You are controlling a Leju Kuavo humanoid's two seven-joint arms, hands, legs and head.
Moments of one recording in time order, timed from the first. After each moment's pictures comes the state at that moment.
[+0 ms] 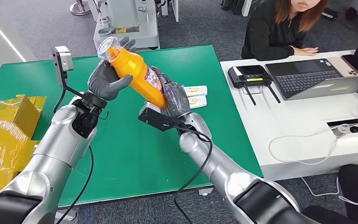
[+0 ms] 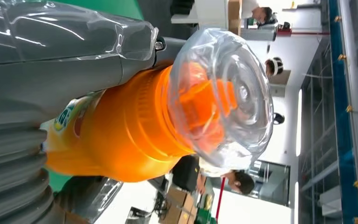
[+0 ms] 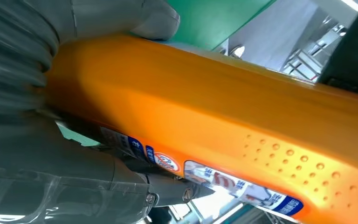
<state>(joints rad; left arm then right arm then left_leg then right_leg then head) -0.98 -0.18 -0.48 -0.64 0.47 -0.55 -0.37 -0.76 0.21 0.44 -0.47 0.57 -0.49 -0.38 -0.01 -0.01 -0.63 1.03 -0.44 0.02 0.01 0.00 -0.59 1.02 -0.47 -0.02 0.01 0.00</state>
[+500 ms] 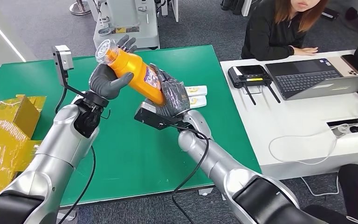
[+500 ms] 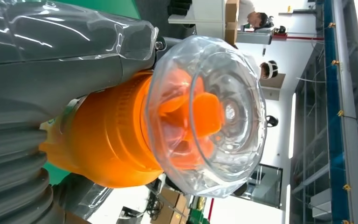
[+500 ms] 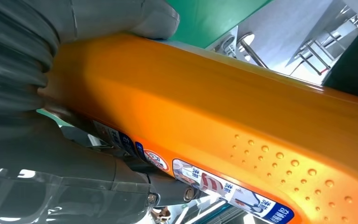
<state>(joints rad) -0.98 -0.20 -0.48 -0.63 0.47 -0.52 -0.38 -0.79 0.21 0.46 -0.44 0.64 -0.53 -0.34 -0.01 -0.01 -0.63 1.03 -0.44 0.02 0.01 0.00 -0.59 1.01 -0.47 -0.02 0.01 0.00</state>
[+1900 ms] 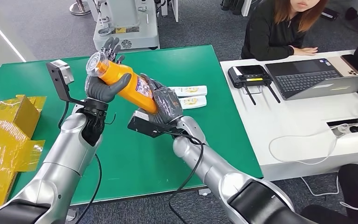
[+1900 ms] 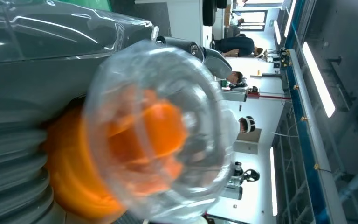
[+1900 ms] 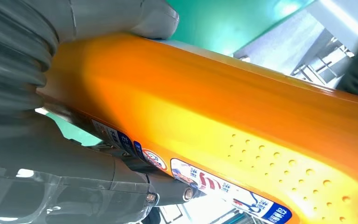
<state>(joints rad) -0.90 -0.23 -0.40 -0.68 0.30 -0.30 -0.57 -0.76 0.25 0.45 -0.40 0.66 -0.51 -0.36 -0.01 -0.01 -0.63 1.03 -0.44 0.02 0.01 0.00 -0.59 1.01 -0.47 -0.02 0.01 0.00</state>
